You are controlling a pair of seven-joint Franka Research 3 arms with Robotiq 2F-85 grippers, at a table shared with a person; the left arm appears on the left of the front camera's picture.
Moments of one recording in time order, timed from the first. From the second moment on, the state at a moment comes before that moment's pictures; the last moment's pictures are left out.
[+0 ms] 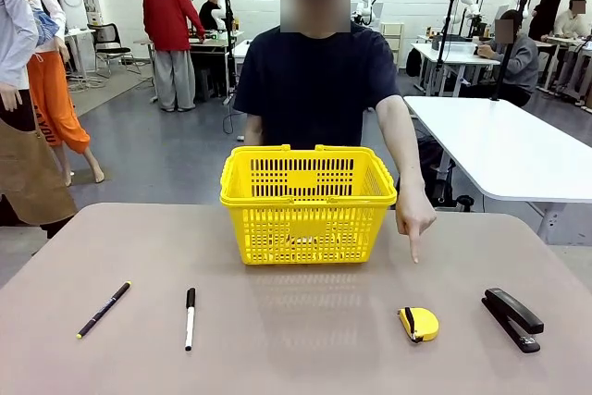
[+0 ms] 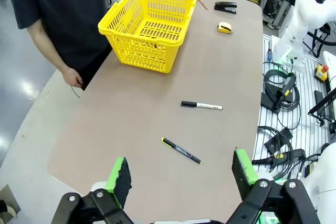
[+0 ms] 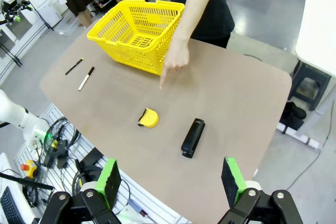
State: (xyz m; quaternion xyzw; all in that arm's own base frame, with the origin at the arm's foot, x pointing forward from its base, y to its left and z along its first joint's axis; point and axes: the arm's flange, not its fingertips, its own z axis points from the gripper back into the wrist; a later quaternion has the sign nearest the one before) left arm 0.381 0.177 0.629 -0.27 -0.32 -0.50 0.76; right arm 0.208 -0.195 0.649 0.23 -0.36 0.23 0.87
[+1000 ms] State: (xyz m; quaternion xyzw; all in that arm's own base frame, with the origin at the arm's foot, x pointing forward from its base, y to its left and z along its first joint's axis) left arm 0.382 0.176 0.629 -0.27 -0.32 -0.50 0.76; right arm 0.305 0.116 0.523 0.02 -0.09 0.19 0.98
